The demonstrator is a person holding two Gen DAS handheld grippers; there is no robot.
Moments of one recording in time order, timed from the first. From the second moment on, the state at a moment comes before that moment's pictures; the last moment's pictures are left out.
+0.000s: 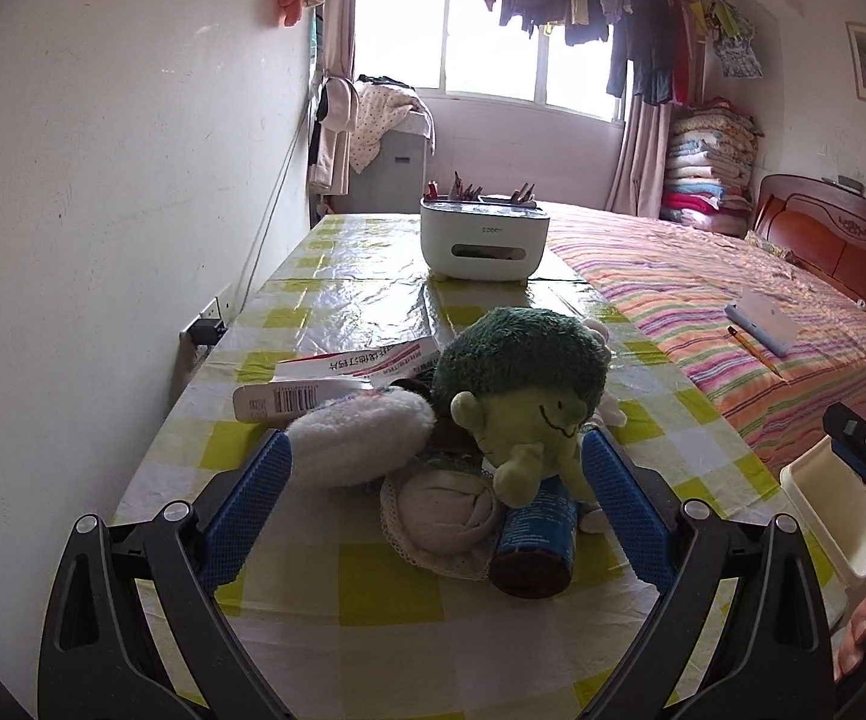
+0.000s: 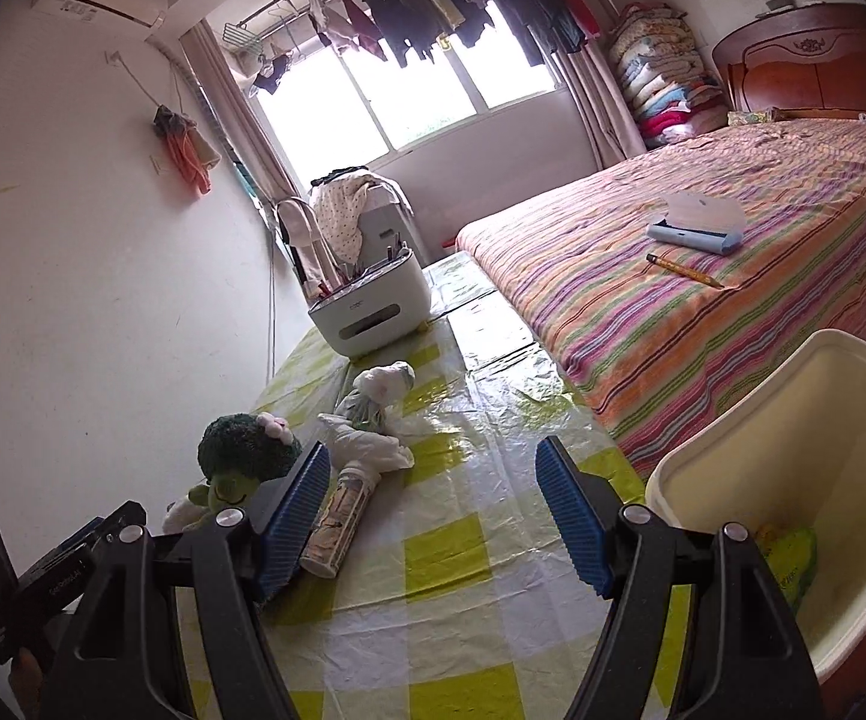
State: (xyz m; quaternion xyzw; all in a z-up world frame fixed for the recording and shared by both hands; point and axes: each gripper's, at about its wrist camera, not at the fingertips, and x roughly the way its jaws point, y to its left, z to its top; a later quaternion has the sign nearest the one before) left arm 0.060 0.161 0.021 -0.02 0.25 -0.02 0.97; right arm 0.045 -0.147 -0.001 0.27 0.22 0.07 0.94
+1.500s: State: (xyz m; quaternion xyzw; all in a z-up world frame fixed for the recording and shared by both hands) left arm 0.135 0.270 -0.022 -0.21 0.37 0.02 0.90; right arm 0.189 -0.010 -0.019 0.30 0.34 0.28 0.84
